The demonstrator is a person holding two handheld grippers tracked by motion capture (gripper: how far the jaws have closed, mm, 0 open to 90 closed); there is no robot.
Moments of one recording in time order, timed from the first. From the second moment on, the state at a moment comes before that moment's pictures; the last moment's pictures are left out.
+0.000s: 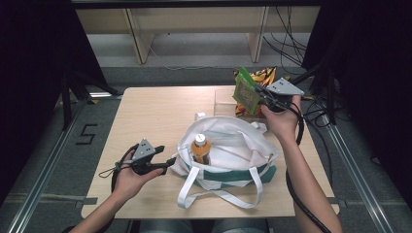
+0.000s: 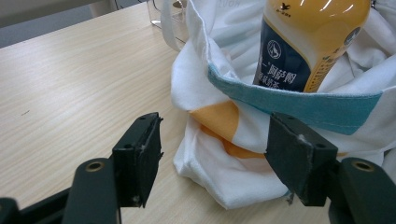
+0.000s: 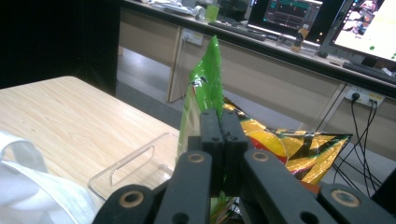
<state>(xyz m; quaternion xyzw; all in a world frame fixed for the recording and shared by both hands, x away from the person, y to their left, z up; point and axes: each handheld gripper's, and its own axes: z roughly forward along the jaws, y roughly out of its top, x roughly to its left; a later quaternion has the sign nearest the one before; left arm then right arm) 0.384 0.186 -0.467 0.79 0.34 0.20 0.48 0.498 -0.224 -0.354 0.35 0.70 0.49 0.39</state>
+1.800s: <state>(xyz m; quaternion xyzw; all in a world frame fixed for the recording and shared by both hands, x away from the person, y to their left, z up) 0.386 0.188 -0.468 0.79 0.34 0.20 0.47 0.527 -0.233 -0.382 0.38 0.72 0.45 0.38</state>
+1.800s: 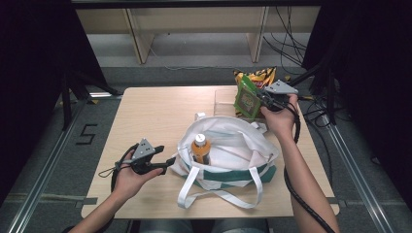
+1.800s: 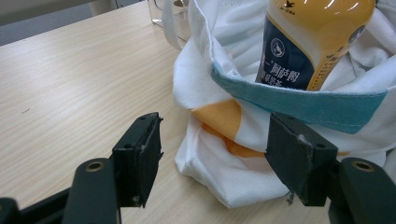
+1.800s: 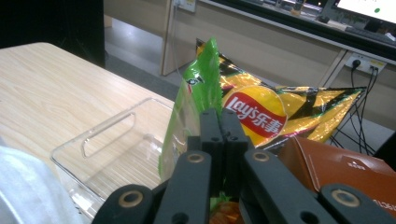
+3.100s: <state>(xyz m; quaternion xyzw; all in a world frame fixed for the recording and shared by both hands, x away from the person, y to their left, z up) 0.385 0.188 -0.469 0.79 0.34 0.20 0.47 0.532 -0.228 -0.417 0.40 0.76 0.38 0.35</state>
